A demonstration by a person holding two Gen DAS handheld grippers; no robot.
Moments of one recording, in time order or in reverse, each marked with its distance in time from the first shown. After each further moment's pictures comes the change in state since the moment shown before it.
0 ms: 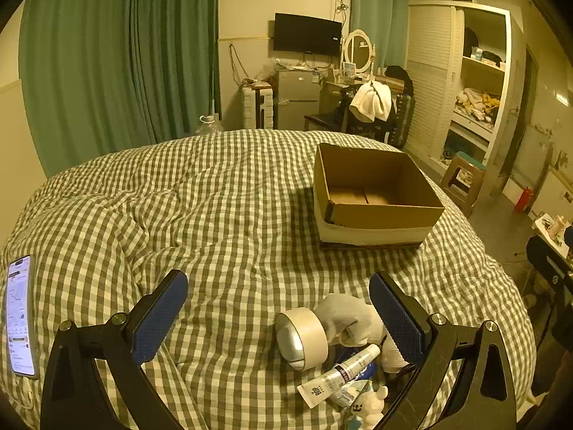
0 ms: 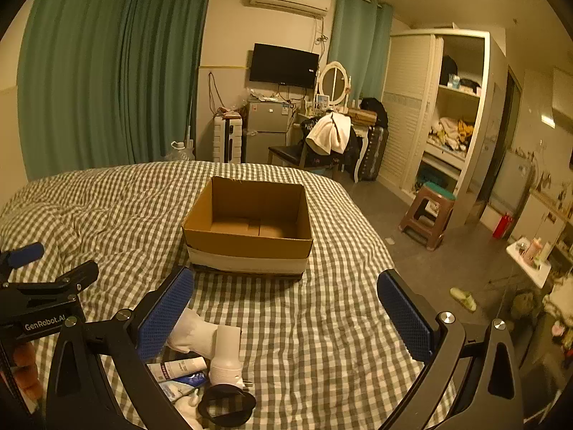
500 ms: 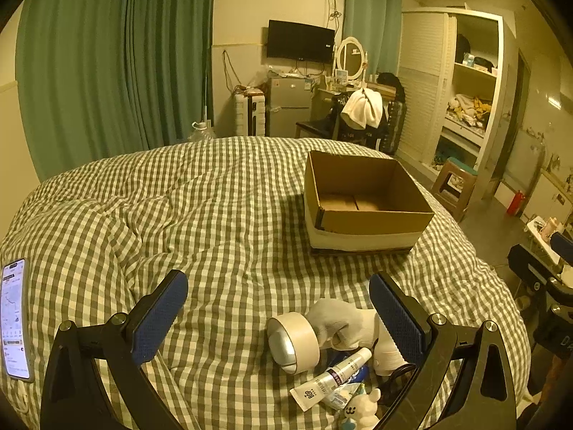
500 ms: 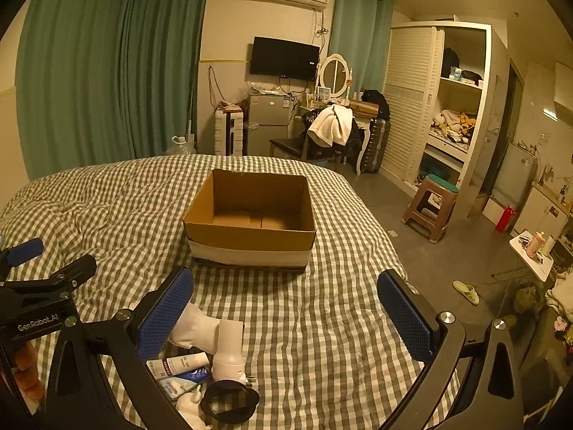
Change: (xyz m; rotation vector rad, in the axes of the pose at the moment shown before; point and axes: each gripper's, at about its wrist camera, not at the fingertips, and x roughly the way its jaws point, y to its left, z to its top) left arm -0.005 0.001 0.001 0.009 -0.033 -0.054; right arm 0.006 0.003 -0.004 0.002 0.028 -0.001
